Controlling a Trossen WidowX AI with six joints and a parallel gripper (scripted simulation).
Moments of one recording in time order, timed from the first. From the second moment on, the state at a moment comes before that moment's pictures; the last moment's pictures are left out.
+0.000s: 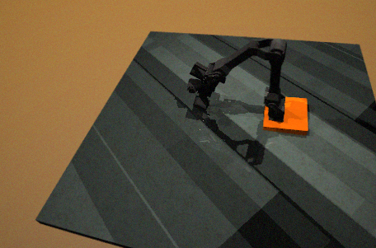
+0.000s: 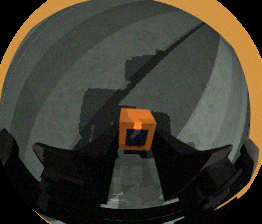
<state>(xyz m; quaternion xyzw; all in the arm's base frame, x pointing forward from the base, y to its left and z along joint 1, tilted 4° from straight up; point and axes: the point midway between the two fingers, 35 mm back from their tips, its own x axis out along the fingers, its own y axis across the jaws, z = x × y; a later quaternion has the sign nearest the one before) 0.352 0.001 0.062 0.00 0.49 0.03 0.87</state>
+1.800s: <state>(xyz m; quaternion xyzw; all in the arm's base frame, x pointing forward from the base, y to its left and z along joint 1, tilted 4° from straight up) 0.350 0.002 0.036 0.01 0.21 0.03 0.98</state>
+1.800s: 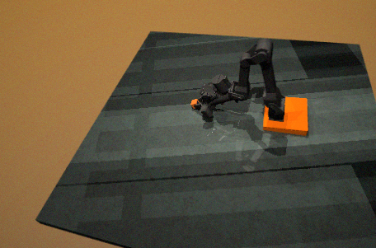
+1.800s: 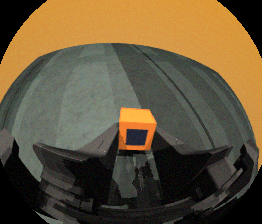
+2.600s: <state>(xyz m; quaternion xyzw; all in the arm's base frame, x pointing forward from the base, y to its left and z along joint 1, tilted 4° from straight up) 0.349 0.003 0.036 0.01 0.21 0.03 0.98</state>
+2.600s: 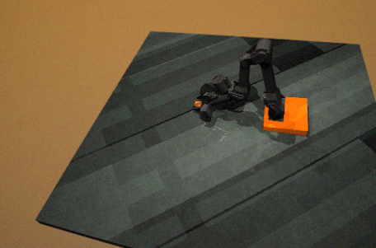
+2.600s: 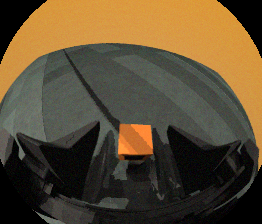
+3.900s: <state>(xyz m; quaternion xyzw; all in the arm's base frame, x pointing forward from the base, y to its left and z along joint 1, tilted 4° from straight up) 0.352 0.002 0.032 0.02 0.25 0.03 0.97</state>
